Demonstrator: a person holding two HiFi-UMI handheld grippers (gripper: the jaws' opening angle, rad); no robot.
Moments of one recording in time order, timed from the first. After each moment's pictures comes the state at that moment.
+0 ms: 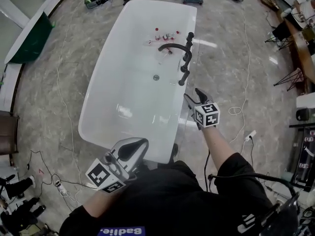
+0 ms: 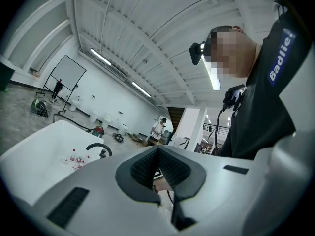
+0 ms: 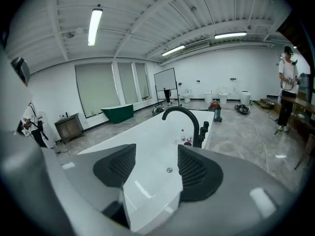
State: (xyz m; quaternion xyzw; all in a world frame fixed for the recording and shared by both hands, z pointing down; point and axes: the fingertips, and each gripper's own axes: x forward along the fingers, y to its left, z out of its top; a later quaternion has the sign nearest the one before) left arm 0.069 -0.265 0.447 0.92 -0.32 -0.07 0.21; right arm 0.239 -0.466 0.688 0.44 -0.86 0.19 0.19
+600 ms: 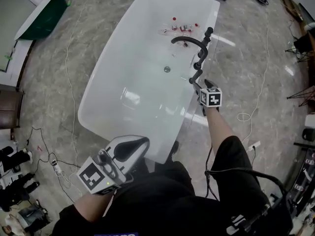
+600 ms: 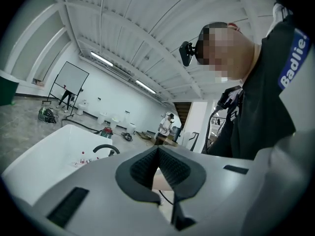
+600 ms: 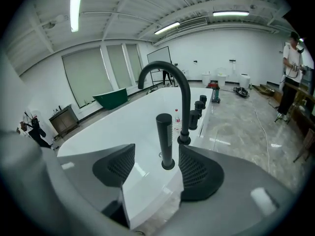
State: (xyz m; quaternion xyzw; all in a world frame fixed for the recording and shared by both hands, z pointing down) left arm 0.094 -0.305 0.468 0.91 -0.36 -0.03 0.20; right arm 0.263 -0.576 0.839 0.43 -0.82 0.26 0.27
